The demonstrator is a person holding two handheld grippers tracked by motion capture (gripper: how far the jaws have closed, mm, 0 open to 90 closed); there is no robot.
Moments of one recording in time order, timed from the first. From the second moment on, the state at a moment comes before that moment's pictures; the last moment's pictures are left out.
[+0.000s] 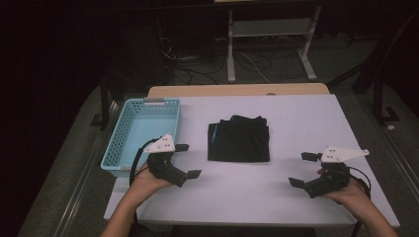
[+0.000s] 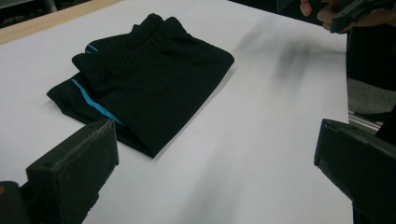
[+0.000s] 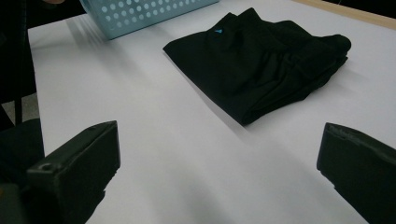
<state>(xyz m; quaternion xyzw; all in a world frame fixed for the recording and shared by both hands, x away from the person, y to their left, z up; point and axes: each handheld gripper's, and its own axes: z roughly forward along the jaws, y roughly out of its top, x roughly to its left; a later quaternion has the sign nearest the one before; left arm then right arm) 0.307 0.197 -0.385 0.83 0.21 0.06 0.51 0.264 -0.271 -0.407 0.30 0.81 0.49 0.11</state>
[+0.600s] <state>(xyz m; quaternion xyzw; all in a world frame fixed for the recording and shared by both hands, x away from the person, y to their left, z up) 0.305 0.192 -0.390 0.83 0.21 0.05 0.51 0.267 -0.266 -0.405 0.30 0.81 0.50 0.11</state>
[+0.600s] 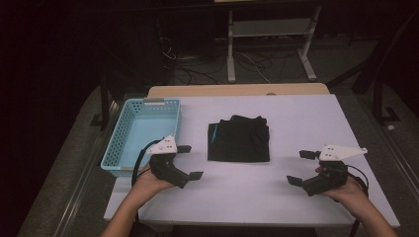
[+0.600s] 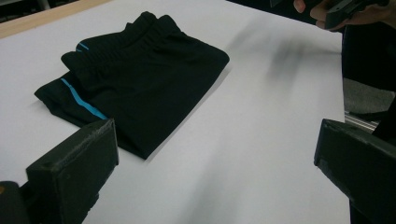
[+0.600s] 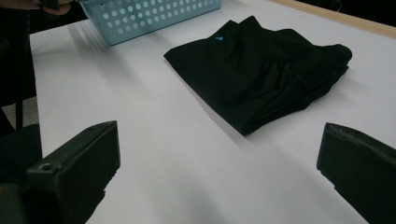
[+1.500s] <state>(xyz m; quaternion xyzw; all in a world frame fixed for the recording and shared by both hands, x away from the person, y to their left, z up) 0.302 0.196 -0.392 0.83 0.21 0.05 0.51 0.285 -0.248 -0.400 0.28 0.82 0.49 0.10</state>
